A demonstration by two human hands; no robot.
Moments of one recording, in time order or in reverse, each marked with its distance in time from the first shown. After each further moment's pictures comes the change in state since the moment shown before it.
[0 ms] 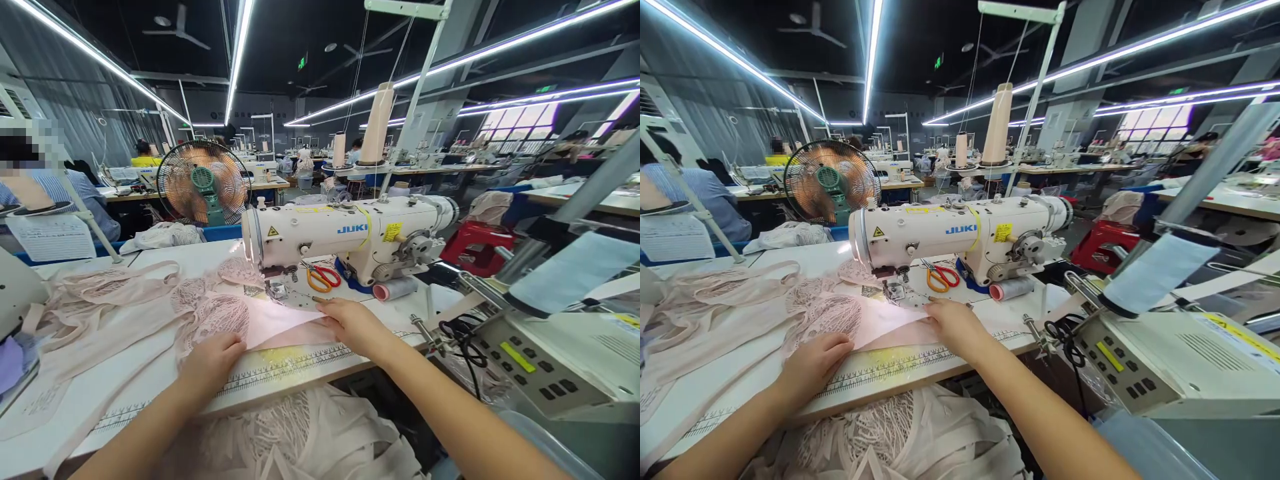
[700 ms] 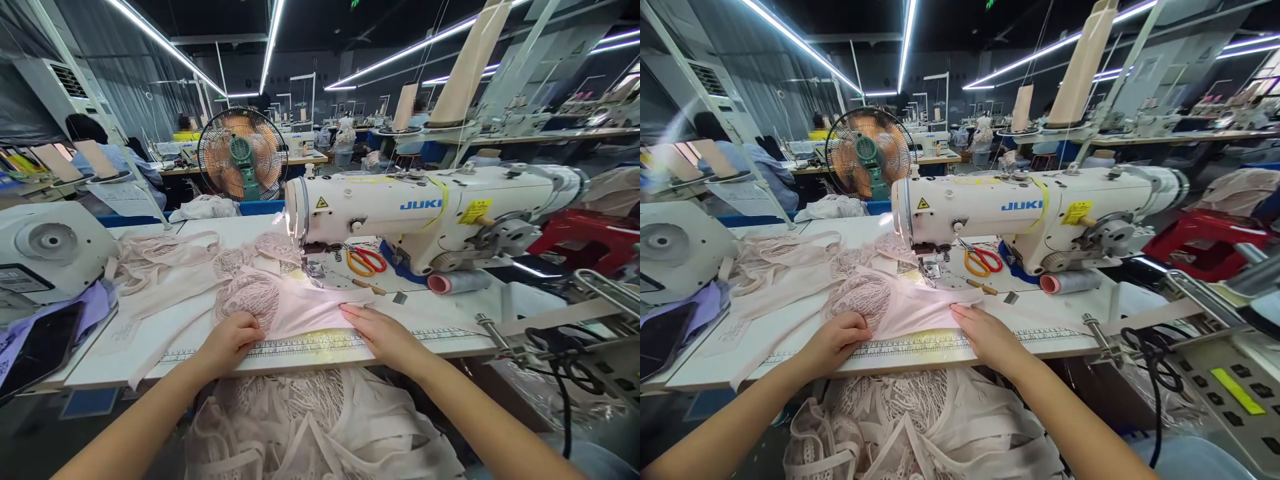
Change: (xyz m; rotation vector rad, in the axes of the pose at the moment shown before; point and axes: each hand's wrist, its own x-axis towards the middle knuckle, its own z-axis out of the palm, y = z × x) left_hand -0.041 -0.009 -0.010 -0.330 -0.006 -0.011; right_hand -0.013 0.019 0.075 0.015 -0.102 -0.227
